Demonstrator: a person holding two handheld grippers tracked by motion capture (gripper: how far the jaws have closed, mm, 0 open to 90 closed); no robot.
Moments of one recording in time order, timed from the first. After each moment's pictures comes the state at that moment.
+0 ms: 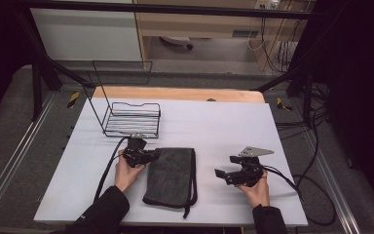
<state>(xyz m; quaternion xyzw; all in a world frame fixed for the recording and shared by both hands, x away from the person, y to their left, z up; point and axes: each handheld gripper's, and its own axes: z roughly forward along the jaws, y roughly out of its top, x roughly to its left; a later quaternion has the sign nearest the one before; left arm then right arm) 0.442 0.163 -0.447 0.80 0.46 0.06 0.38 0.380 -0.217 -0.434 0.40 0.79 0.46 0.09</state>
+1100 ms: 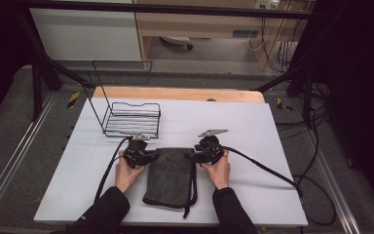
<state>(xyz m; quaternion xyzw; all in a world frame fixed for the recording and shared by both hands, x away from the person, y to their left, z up) 0.439 0.161 -0.448 0.81 0.44 0.08 0.38 0.447 -0.112 -0.440 0.42 0.81 0.41 0.07</state>
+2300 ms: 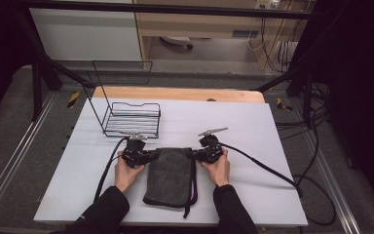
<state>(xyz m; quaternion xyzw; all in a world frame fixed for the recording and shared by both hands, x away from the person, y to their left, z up) 0.440 0.167 -0.450 0.80 0.44 0.07 0.40 0.452 -0.113 -0.442 0.44 0.80 0.40 0.00</state>
